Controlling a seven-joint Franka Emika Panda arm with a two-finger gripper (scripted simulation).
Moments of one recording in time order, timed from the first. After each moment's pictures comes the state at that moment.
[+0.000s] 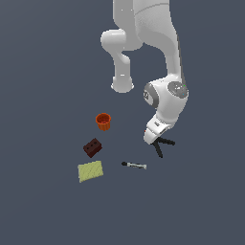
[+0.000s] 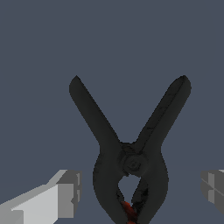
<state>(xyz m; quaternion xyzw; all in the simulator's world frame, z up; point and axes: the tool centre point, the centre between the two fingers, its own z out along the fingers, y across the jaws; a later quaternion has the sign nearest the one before) -0.039 0.182 0.071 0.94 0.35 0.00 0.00</state>
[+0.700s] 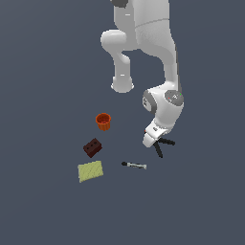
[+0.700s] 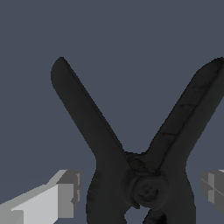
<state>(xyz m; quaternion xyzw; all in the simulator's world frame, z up) -0.040 0.183 0.035 0.94 0.35 0.00 0.00</state>
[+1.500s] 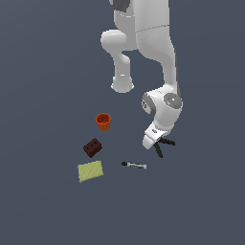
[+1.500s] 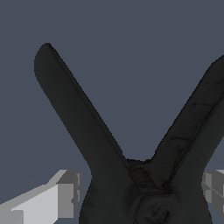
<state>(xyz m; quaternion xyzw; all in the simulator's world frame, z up) -0.040 0.182 0.020 0.94 0.35 0.00 0.00</state>
